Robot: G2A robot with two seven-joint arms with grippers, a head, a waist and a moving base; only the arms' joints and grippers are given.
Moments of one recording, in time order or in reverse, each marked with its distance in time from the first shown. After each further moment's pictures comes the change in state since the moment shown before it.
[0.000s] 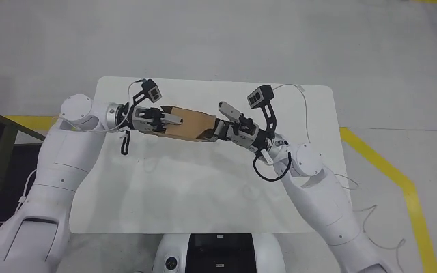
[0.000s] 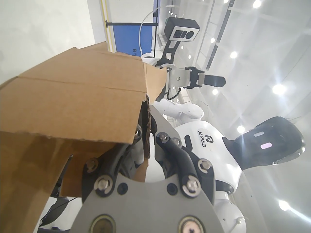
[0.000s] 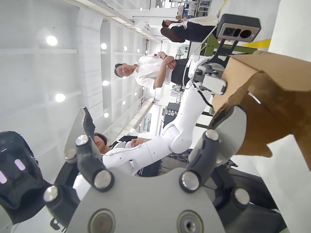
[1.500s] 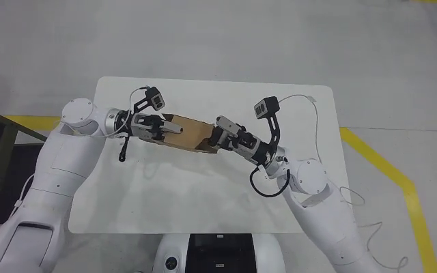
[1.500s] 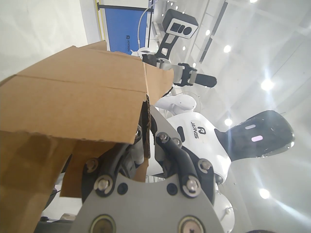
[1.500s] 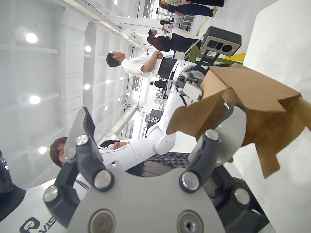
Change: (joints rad) left arm 0.043 0.043 0.025 -0.065 -0.124 0.080 -0.032; right arm -0.146 0.013 0.049 -0.149 -0.208 0.036 -0.092
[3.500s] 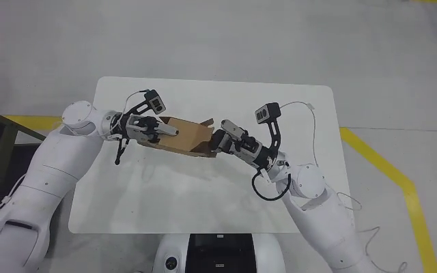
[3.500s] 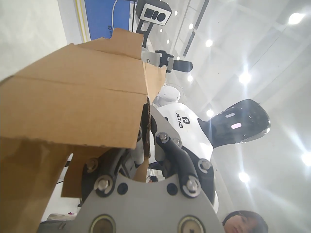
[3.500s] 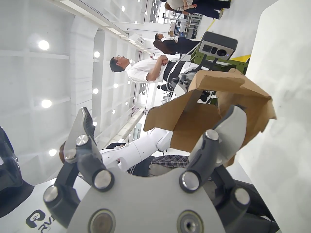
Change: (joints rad) left arm -0.061 0.098 0.196 0.004 -0.236 -0.060 0.006; right arm -0.026 -0.003 -0.009 0.024 0.048 -0.057 0.009
